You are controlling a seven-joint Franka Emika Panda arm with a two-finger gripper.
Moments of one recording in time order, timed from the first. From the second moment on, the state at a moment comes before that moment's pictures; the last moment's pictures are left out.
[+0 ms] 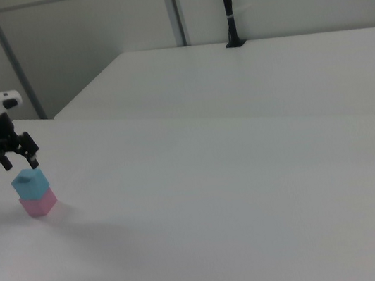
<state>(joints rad) 0.54 0.29 0.02 -1.65 -0.07 1.91 0.42</state>
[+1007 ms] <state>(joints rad) 0.04 0.00 -0.01 -1.58 -0.07 1.54 -0.01</state>
